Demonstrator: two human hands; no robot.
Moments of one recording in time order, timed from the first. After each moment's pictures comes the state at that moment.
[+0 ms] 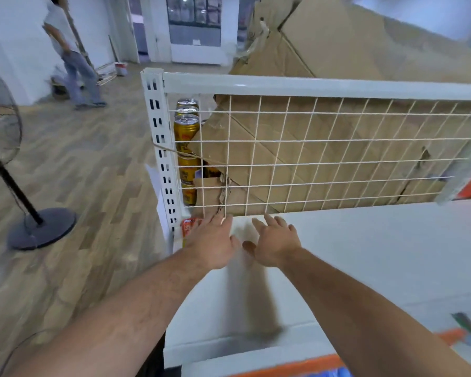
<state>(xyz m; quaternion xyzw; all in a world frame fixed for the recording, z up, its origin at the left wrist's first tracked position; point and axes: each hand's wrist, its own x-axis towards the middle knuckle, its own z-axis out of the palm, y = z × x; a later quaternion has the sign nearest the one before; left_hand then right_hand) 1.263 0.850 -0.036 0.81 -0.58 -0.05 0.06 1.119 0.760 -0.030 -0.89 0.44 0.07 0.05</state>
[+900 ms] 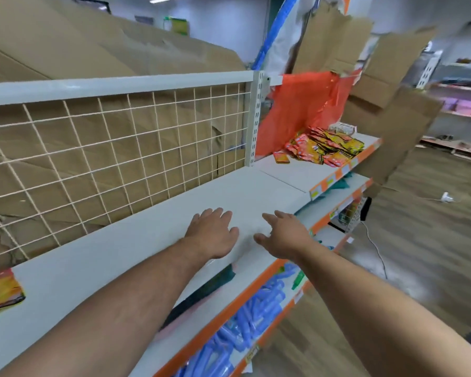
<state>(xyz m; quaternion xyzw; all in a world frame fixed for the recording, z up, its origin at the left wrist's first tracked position) 0.918 0.733 -0.008 0.60 -0.79 -0.07 0.02 0.721 0.748 -0.004 -0.71 0.70 -0.03 0.10</state>
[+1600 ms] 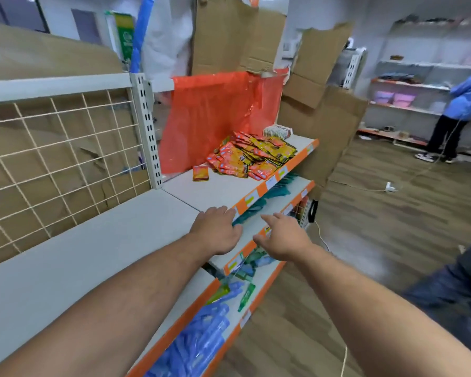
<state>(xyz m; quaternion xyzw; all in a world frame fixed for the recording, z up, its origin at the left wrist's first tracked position) 0.612 0.580 -0.006 0.52 -0.85 -0.05 0.03 0.435 0.646 0.007 -0.66 0.74 -0.06 0.11</state>
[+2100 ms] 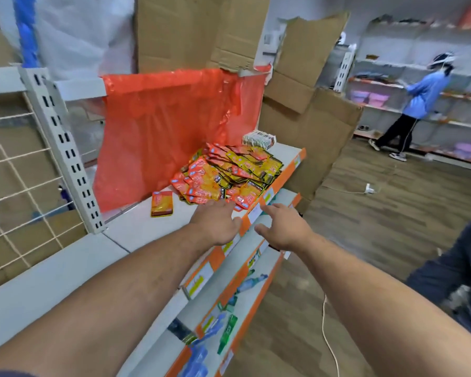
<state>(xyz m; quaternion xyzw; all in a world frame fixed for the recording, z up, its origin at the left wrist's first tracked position) 0.500 0.362 -0.010 0.47 -0.88 -0.06 0.04 0.323 0.439 0.004 -0.64 0.76 -0.06 0.09</state>
